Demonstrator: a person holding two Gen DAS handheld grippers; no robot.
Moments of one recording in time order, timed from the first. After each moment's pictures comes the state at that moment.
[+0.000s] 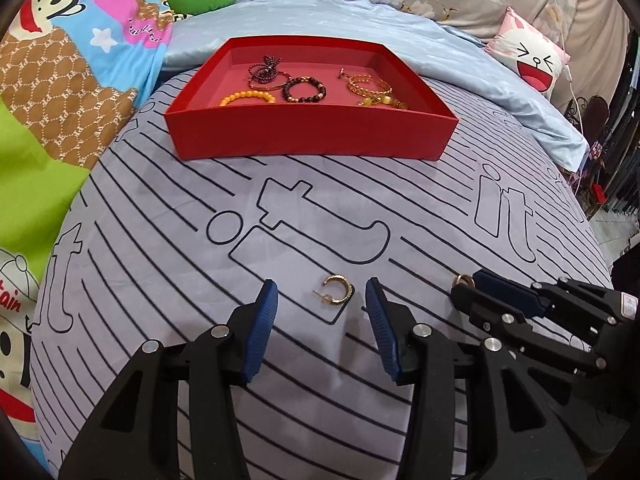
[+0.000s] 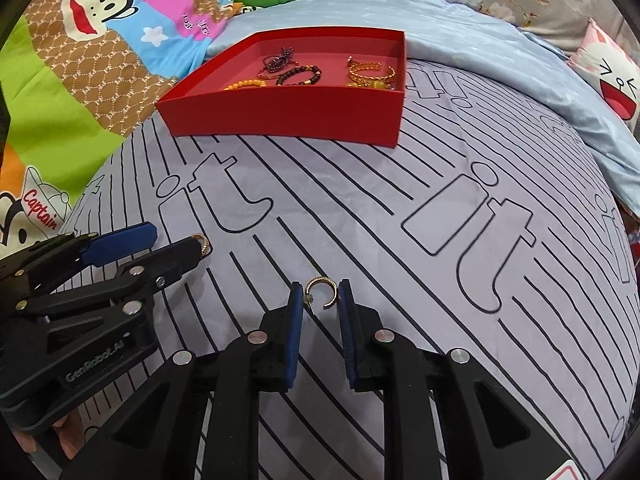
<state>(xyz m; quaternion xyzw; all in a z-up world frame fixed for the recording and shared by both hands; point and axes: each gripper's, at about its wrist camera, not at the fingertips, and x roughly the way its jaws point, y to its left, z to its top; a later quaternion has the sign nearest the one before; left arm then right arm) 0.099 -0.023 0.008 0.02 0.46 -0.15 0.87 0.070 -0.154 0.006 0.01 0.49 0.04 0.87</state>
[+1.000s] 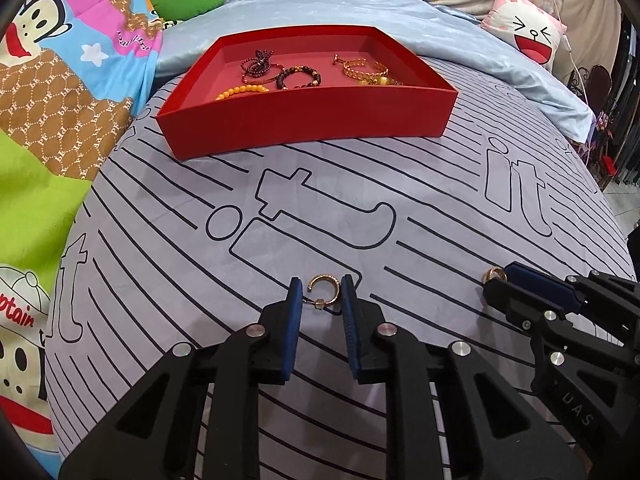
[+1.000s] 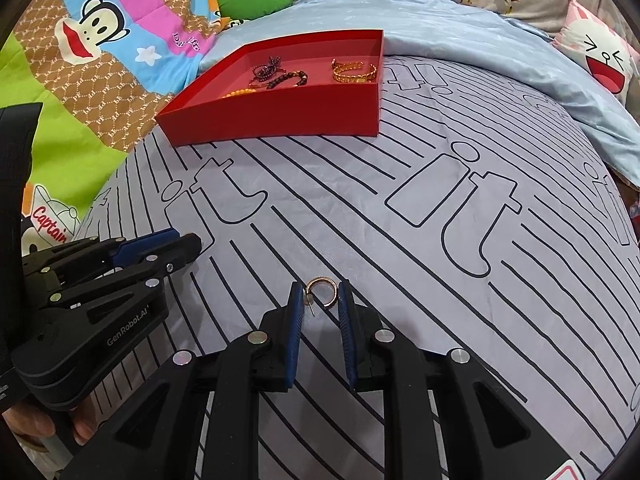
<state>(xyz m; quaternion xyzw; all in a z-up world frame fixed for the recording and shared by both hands) 0.095 -0.031 0.002 0.07 0.47 -0.15 0.87 0.052 -0.165 0.009 0.05 0.48 0.04 0.88</state>
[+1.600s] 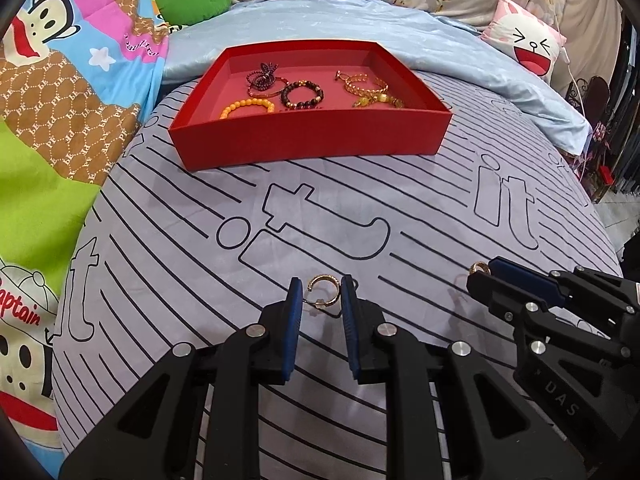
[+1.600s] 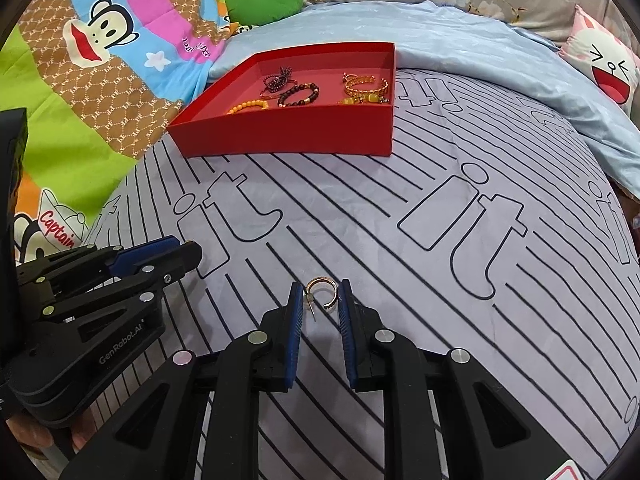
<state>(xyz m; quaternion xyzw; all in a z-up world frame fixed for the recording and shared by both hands) 0.091 -0.028 0.020 0.05 0.46 -0.15 0.88 0.060 -0.161 0.022 0.05 0.47 0.05 0.88</state>
